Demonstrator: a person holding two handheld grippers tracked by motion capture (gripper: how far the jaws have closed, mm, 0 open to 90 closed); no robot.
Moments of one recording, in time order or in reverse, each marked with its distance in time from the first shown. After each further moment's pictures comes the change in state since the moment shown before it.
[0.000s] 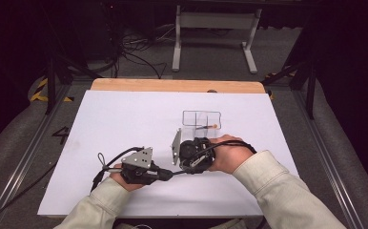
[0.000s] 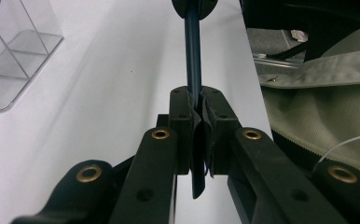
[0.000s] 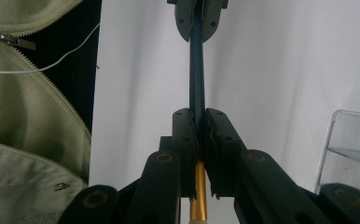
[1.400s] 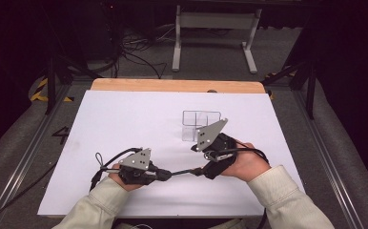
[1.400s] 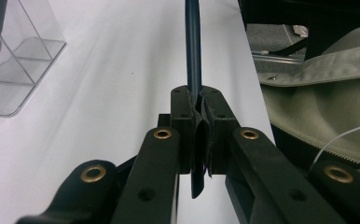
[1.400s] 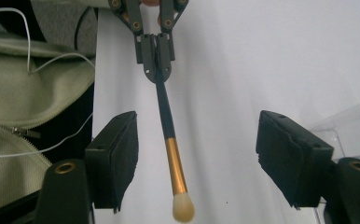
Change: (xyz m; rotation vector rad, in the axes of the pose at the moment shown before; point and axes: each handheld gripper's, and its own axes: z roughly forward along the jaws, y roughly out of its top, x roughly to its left) left arm -0.003 -0.001 -0.005 -0.005 0.013 0.036; right arm 0.010 -0.060 -0.022 -0.471 -0.121 0.196
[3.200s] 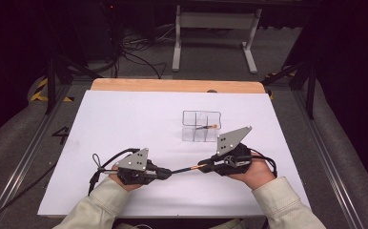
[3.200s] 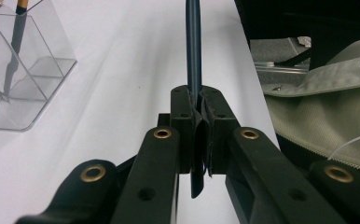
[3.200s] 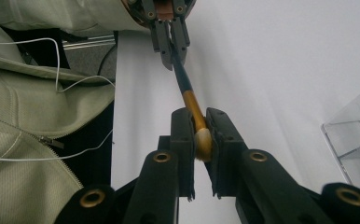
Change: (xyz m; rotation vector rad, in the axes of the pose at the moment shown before) left arm -0.002 -0.002 -0.002 -0.062 0.026 0.036; right arm 0.003 -0.048 -0.001 -0.165 0.073 0.079
